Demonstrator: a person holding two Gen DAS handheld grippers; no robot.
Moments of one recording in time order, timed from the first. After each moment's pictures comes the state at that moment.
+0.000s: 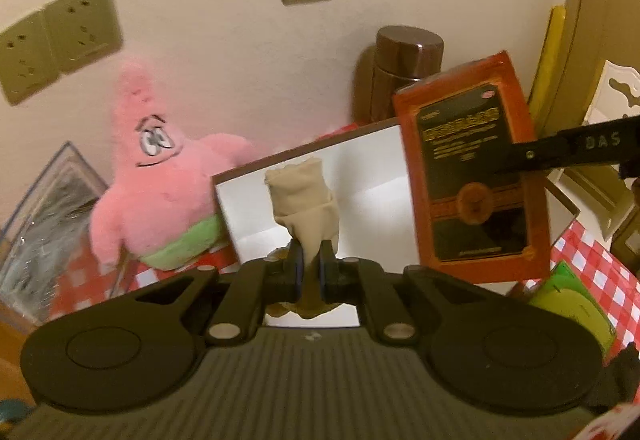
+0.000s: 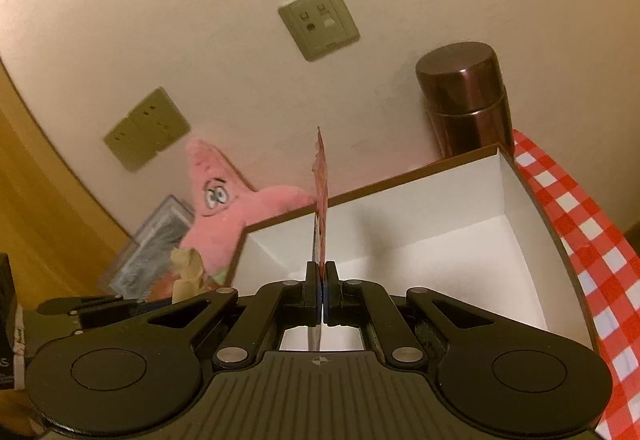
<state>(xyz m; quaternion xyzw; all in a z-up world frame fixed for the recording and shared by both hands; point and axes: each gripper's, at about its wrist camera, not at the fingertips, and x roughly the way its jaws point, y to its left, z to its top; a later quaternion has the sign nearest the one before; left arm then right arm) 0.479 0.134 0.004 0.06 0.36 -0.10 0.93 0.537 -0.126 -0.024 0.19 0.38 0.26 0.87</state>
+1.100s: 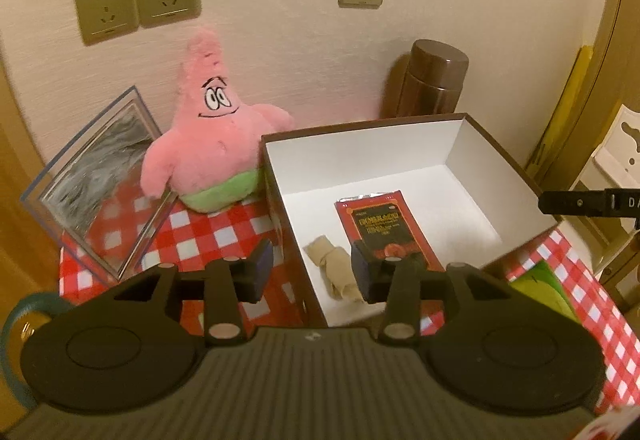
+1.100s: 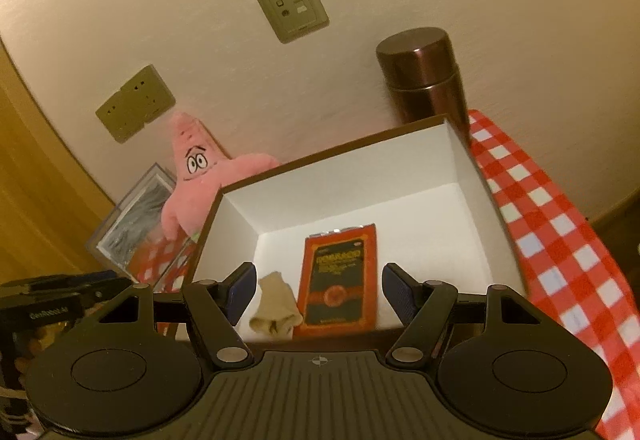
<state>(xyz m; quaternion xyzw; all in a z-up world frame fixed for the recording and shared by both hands) 0.425 0.170 0.018 -0.01 0.38 -0.05 0.93 0.483 -0.170 -0.016 0.17 0.40 0.24 0.87</state>
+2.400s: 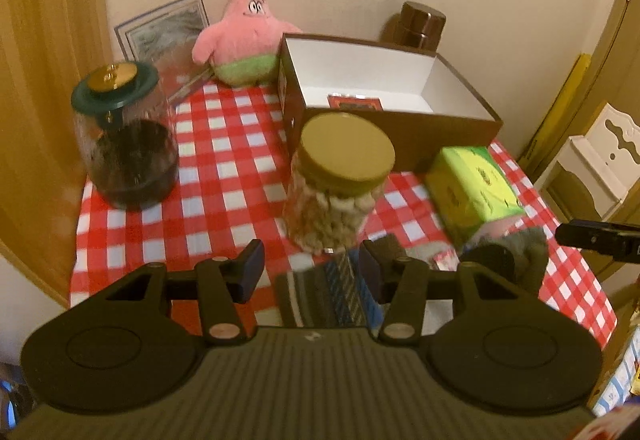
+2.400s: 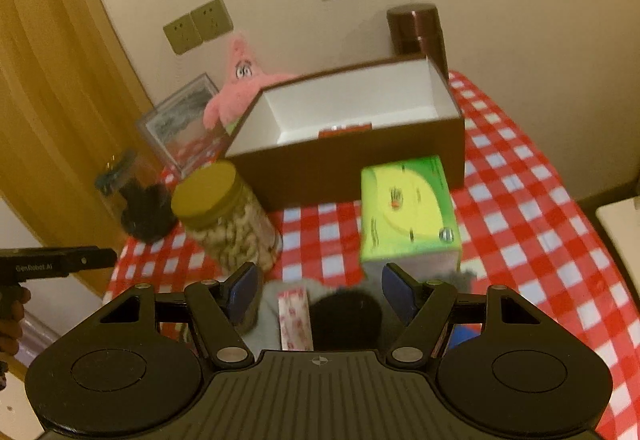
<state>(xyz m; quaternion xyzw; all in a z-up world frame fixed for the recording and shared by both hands) 0.194 0.148 -0.001 -0.08 0.39 -0.01 0.92 0.259 -0.201 -0.016 0.09 0.41 0.26 0.87</state>
